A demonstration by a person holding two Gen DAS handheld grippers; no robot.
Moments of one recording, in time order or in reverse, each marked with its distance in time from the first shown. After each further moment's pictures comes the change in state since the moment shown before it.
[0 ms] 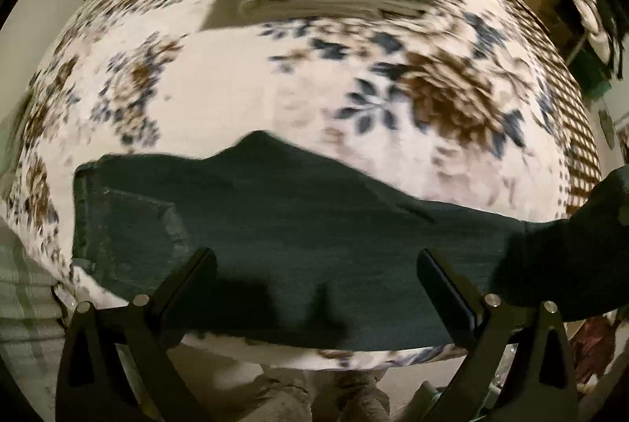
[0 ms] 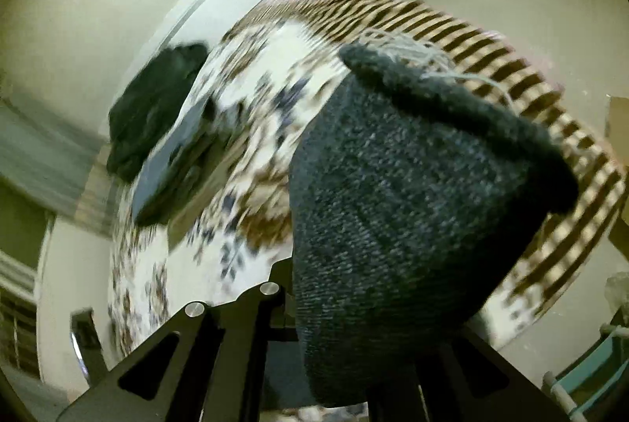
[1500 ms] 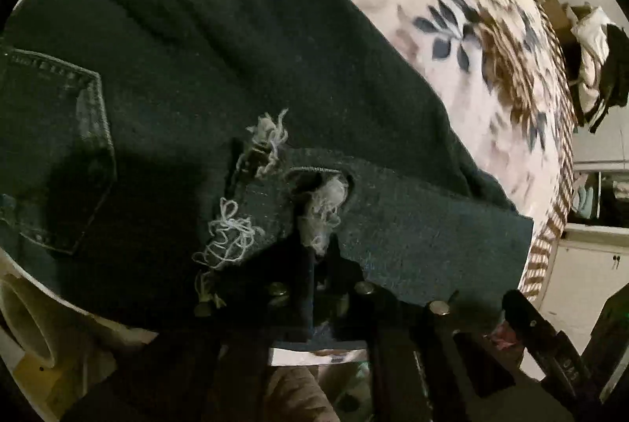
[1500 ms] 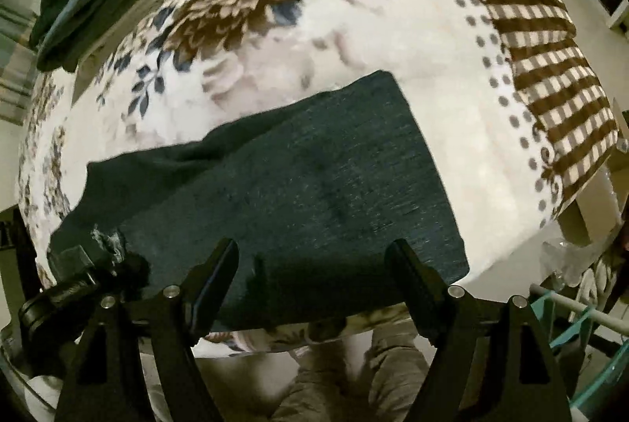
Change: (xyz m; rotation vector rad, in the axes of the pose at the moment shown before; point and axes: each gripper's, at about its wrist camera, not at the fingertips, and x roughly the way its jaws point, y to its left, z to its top) left arm 0.109 0.061 -0.025 -0.215 0.237 -0.310; right arm 0.111 0.012 -0.106 -0.154 0.377 -0.366
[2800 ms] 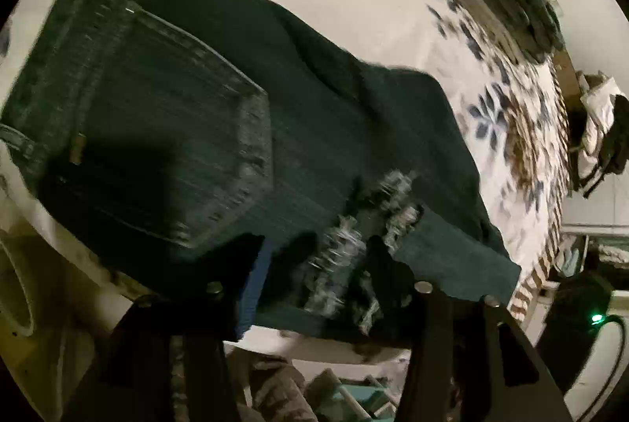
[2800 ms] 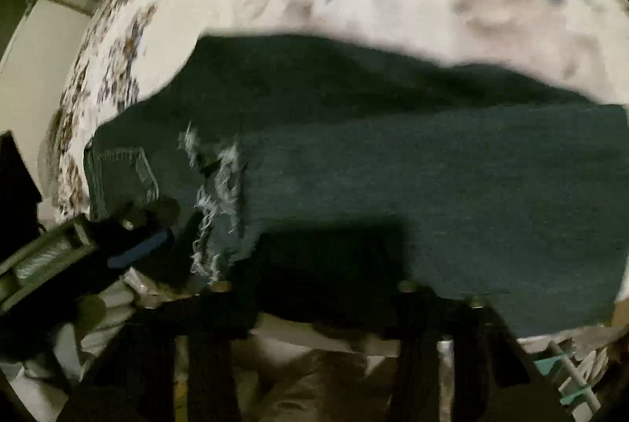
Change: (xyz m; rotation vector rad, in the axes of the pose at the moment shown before) left arm -0.048 0.075 0.001 -0.187 -0.104 -0.015; right arm 0.065 0.150 -0.030 -0.340 0.194 0.209
